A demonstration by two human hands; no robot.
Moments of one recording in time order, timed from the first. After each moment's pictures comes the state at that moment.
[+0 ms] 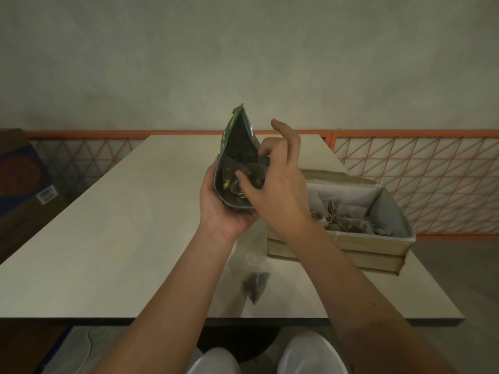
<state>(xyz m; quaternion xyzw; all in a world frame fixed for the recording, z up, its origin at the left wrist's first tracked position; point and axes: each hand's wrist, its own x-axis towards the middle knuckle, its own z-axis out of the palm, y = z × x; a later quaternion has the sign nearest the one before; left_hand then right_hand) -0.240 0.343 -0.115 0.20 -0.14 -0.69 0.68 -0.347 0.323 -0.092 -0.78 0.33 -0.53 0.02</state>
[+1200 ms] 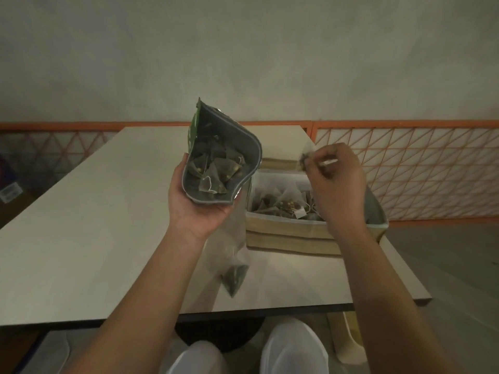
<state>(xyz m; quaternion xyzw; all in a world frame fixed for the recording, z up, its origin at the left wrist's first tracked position) -0.240 0.345 -0.124 0.20 -0.15 -0.68 0.69 -0.448 0.311 -0.102 -0.63 0.45 -0.60 0.20</state>
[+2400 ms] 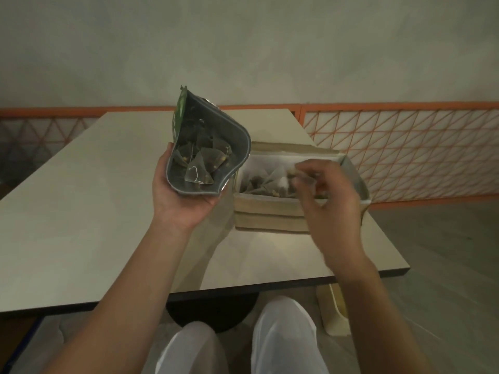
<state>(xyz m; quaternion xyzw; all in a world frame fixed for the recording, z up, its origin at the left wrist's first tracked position) -0.237 0.353 -0.137 0.16 -0.17 -0.70 0.68 -0.467 0.370 -0.134 -0.70 0.42 -0.57 0.11</state>
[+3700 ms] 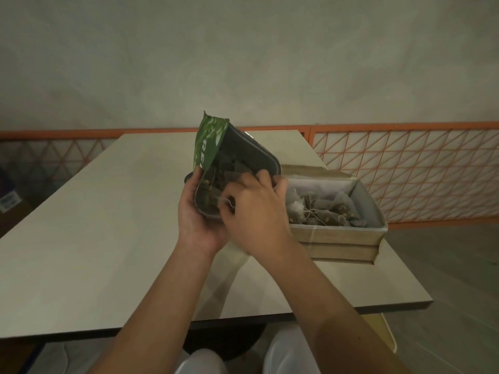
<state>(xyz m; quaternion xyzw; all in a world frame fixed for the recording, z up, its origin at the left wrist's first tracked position) -0.251 0.354 -0.132 0.20 -0.16 -0.68 0.69 -0.351 0.348 -0.115 -0.80 0.46 -0.37 -0.10</state>
